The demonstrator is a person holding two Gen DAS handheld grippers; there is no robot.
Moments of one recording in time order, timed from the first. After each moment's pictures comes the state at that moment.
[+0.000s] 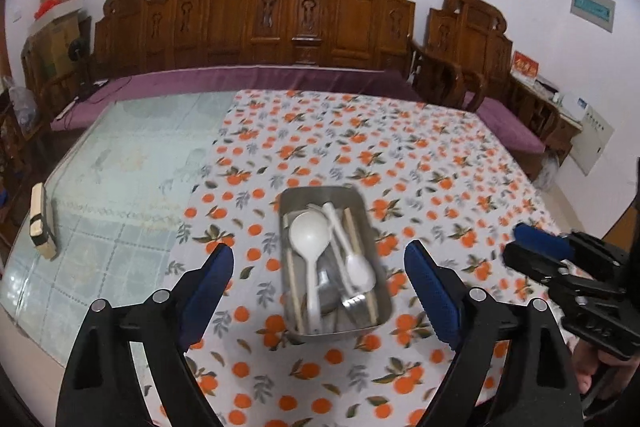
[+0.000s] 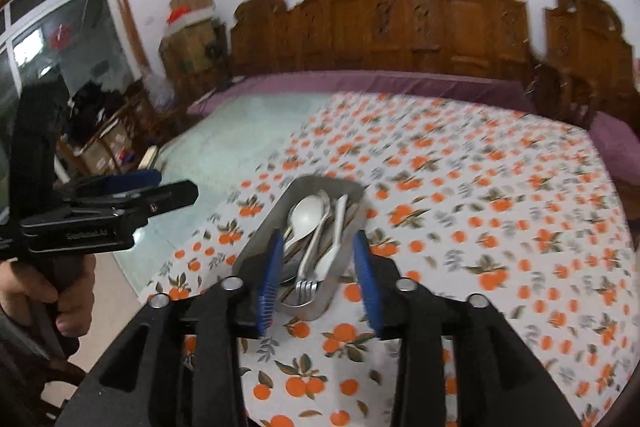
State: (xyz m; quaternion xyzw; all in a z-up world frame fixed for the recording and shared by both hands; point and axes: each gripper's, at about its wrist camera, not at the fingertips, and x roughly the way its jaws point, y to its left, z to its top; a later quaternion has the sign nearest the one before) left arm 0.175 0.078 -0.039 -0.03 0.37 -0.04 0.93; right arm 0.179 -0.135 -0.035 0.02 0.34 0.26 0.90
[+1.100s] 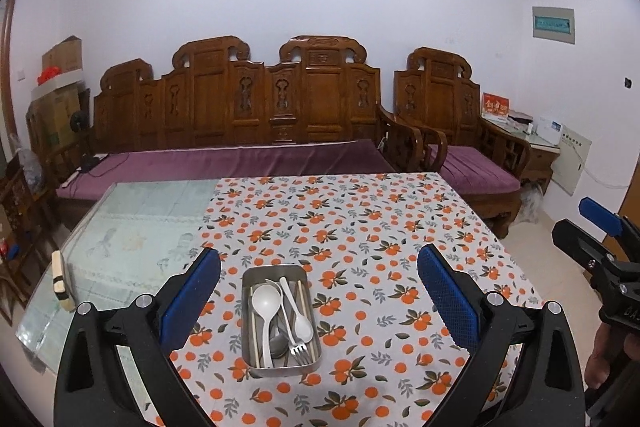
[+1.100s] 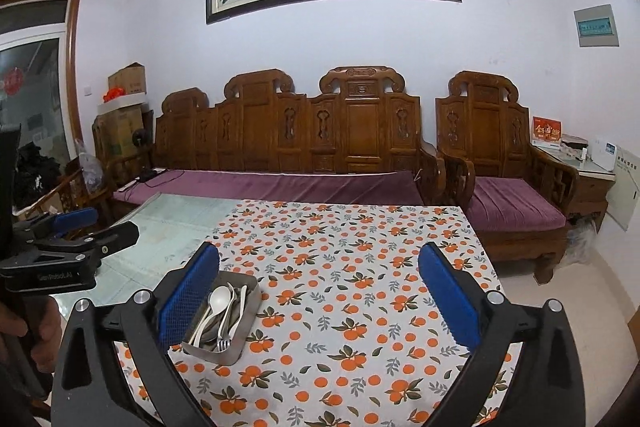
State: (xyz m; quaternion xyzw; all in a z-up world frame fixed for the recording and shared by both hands) left arm 0.116 -0.001 0.060 0.01 0.26 -0.05 0.97; right arm 0.099 -0.230 0.077 0.01 0.20 0.11 0.97
